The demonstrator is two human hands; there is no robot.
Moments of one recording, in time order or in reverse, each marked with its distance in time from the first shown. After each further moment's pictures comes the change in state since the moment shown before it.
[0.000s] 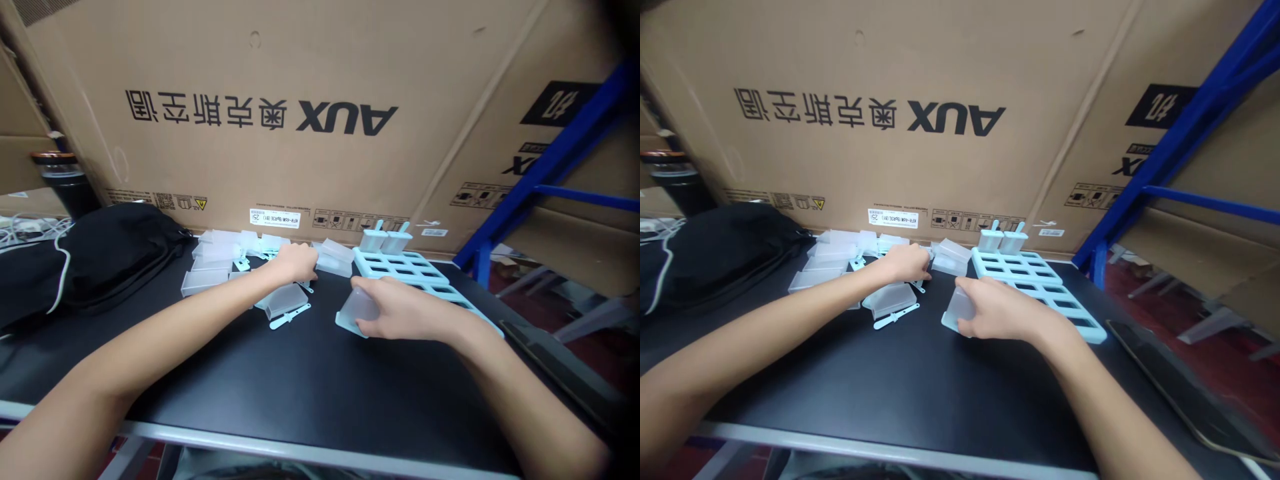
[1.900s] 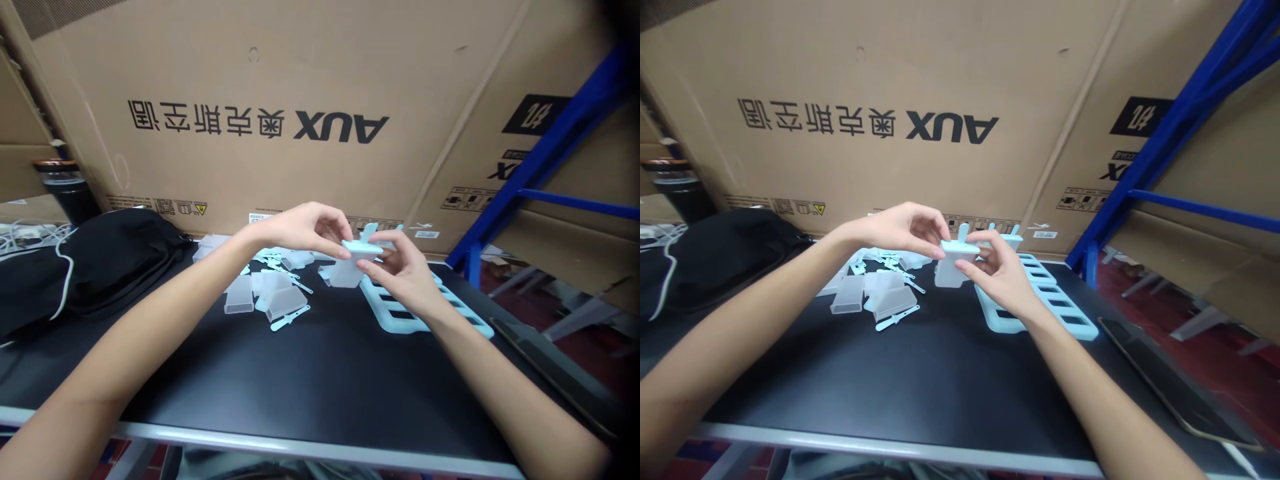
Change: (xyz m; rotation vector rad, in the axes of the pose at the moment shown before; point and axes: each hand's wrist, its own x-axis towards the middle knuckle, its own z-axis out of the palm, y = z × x) left_hand -0.037 -0.013 -0.081 -0.951 0.031 0.598; right_hand 0.020 0.013 0.009 0.913 0.758 -0.255
